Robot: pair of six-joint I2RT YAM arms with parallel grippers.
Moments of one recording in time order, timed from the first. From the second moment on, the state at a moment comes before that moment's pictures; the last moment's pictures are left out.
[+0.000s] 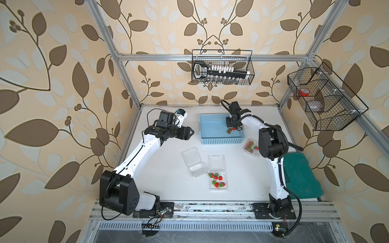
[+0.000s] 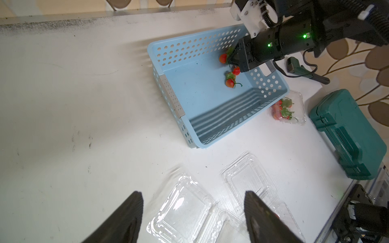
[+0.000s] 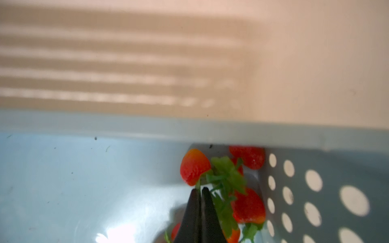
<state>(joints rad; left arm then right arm) -0.24 1.37 1.16 -0.56 0.41 -0.06 0.28 2.34 1.92 -0.67 0.15 0.23</state>
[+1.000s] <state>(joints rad) -0.24 1.35 1.16 -0.56 0.41 -0.06 0.45 1.76 1.38 -0.55 -0.14 0.21</state>
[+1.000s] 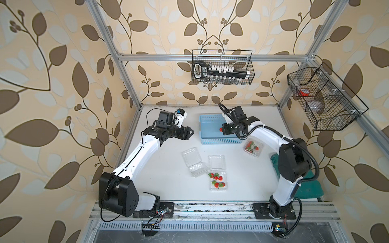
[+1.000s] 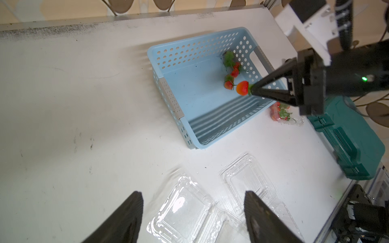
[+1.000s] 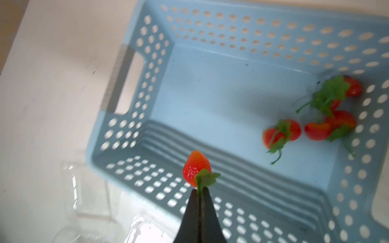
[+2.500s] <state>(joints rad) -0.26 1.34 1.16 -0.56 0.41 -0.06 0.82 1.31 0.69 -0.55 -0.09 0.57</state>
